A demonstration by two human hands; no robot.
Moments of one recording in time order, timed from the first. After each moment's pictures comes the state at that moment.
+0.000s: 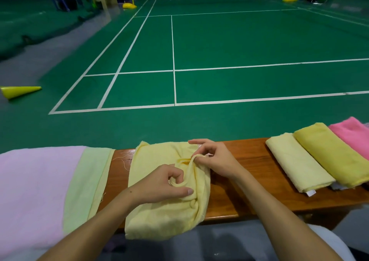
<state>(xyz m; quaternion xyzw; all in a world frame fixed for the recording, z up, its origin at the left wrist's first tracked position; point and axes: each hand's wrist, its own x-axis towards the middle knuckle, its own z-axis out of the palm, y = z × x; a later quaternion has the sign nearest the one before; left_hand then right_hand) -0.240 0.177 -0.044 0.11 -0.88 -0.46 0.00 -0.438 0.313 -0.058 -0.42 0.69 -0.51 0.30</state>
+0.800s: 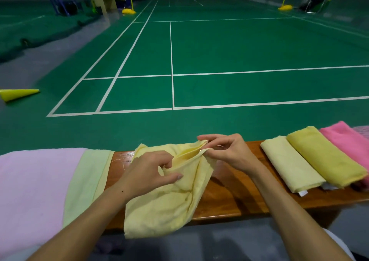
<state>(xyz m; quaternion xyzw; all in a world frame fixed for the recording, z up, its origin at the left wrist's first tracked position) -0.229 0.157 -0.021 0.10 -0.96 -0.24 0.15 -0.458 0.346 -0.019 -0.43 0.63 -0.57 0.28</state>
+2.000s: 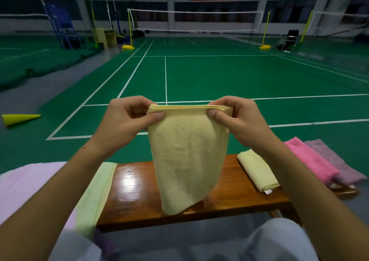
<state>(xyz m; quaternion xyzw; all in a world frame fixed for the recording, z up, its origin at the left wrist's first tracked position) -0.179 0.218 0.192 0.05 -0.79 -0.50 0.35 -0.388 0.429 0.184 -0.51 0.66 -0.55 0.03</state>
